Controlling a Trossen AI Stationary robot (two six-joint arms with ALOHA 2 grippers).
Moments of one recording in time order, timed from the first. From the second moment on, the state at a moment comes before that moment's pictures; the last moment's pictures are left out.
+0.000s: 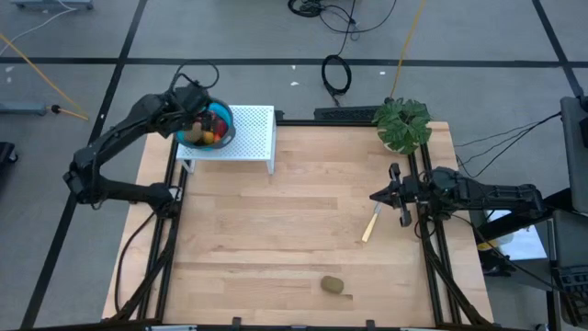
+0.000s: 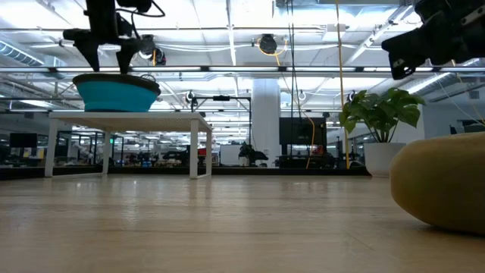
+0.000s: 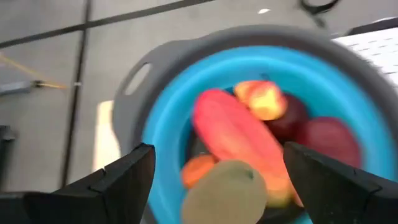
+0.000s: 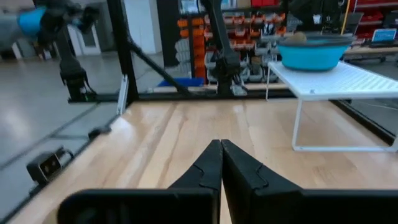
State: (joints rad) left arm 0.71 1.19 1.33 -1.28 -0.53 -0.60; right arm -0.05 0.21 0.21 -0.05 -0.16 0.05
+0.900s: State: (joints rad) left arm 0.07 1.12 1.36 -1.17 -0.56 -0.82; right arm 0.05 0.40 0.21 0.21 -0.27 0.12
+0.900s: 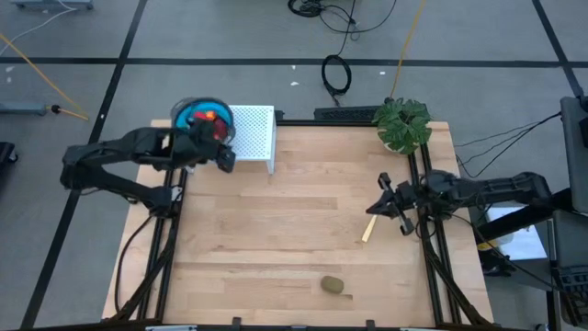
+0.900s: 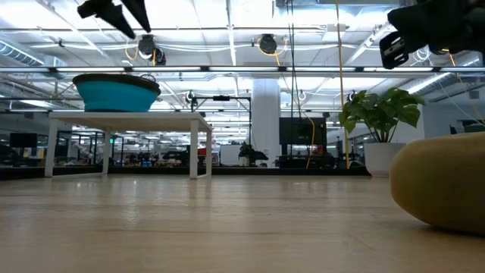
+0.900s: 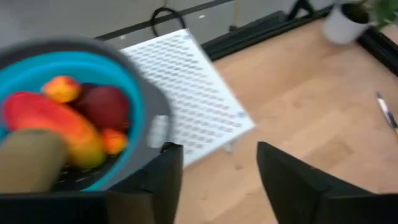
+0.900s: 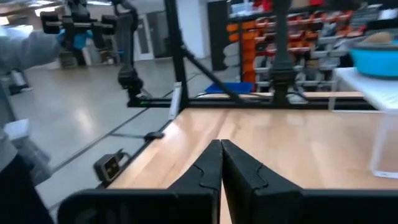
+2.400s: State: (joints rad) left arm -0.32 0.81 0.58 -0.16 -0.39 -0.48; right arm 0.55 0.93 0.46 0.38 0.27 0.09
